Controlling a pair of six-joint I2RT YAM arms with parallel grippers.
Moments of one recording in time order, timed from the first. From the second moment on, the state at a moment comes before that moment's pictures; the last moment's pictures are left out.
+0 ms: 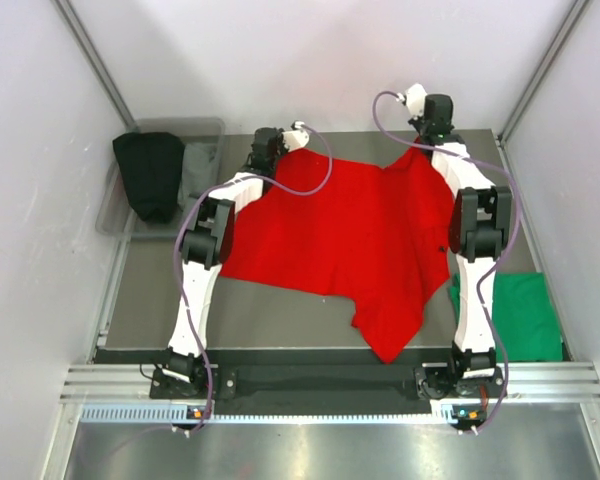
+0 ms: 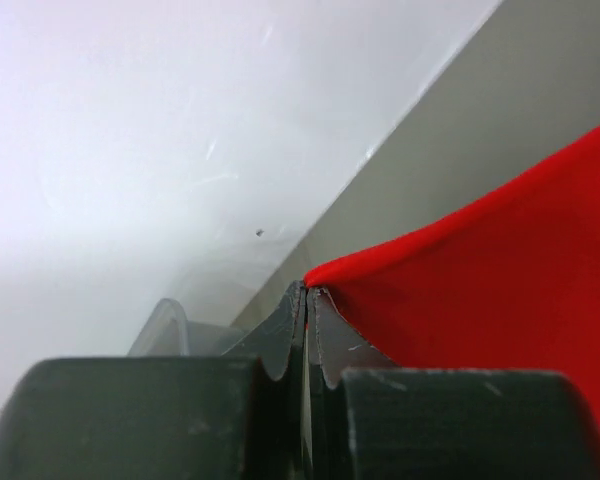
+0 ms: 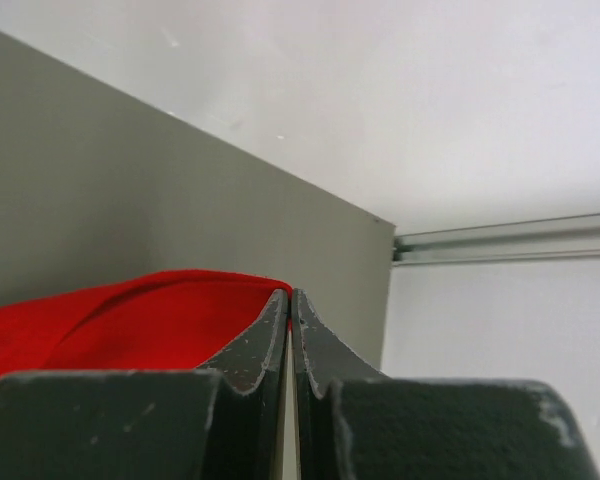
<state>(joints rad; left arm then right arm) -0.30 2.46 1.92 0.30 -0.23 0.92 0.07 2.36 2.08 -0.12 0.26 -0.69</state>
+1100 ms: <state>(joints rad) -0.30 2.48 2.04 0.41 -0.31 0.92 0.01 2.25 1.92 -0.10 0.28 -0.63</state>
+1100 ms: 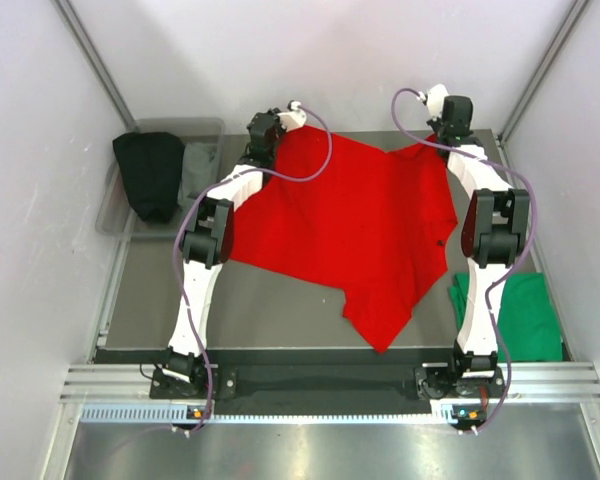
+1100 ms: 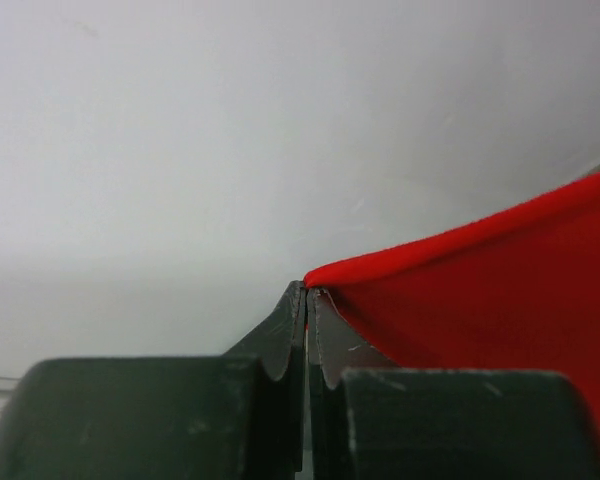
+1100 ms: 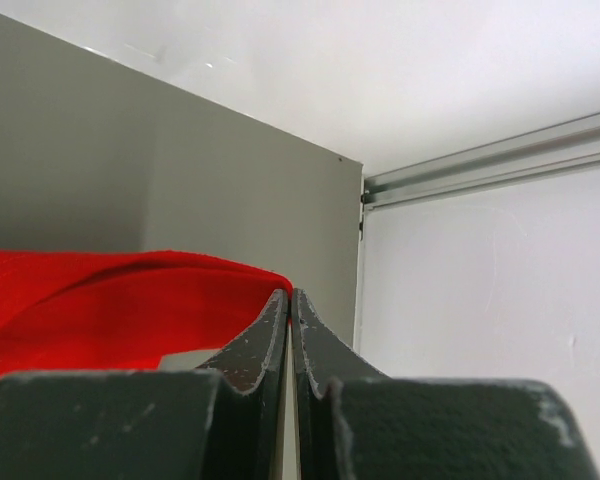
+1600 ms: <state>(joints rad) -0.28 2.50 2.03 0.24 -0.27 0.82 0.01 2.19 1.77 -0.11 0.24 -0.58</state>
